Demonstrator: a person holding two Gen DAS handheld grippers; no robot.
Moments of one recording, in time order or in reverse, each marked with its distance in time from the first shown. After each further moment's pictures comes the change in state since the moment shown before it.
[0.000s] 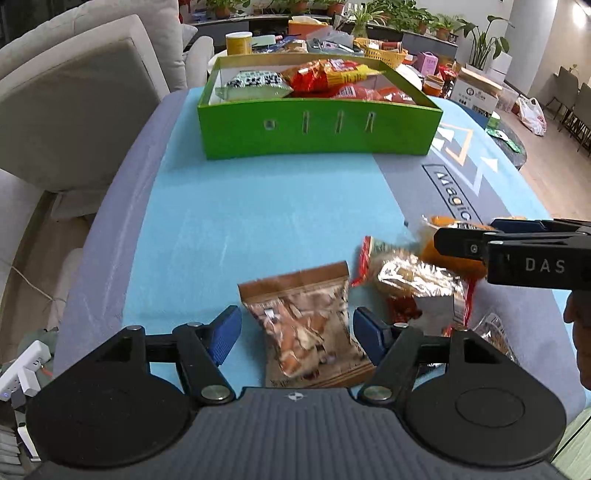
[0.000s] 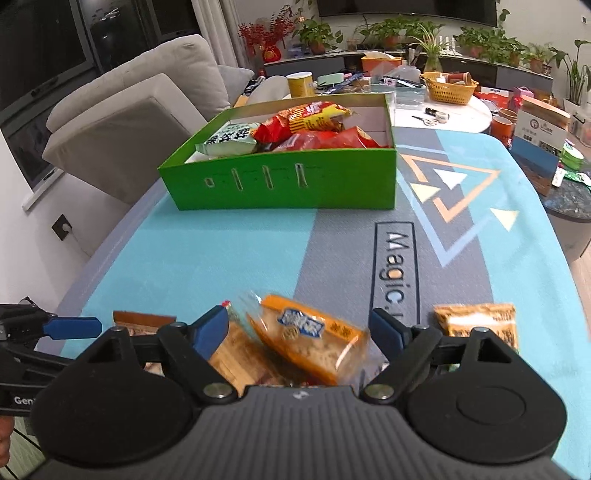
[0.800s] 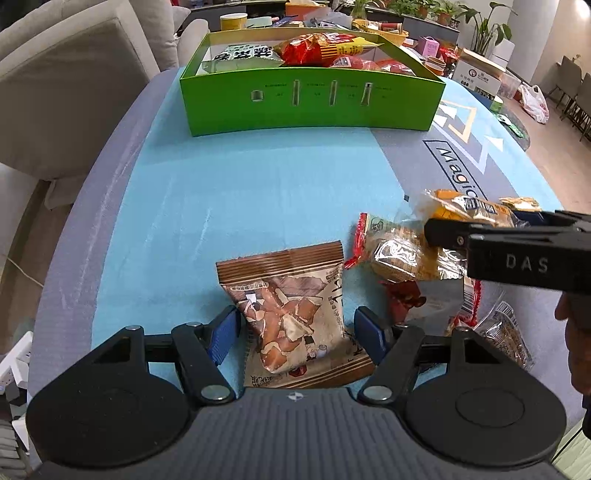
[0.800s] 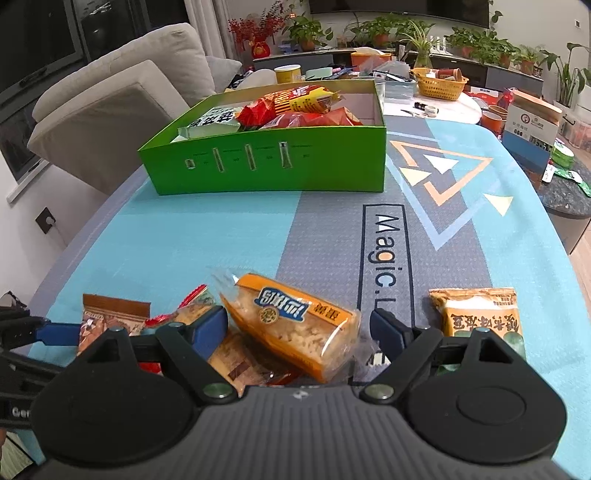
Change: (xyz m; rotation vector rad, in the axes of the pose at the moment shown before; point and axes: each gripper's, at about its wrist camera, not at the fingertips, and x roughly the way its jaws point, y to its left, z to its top) left arm 0.022 -0.008 -0.005 0.010 0.046 0.003; right arm 0.018 0.001 -0.014 -0.013 -0.007 -0.063
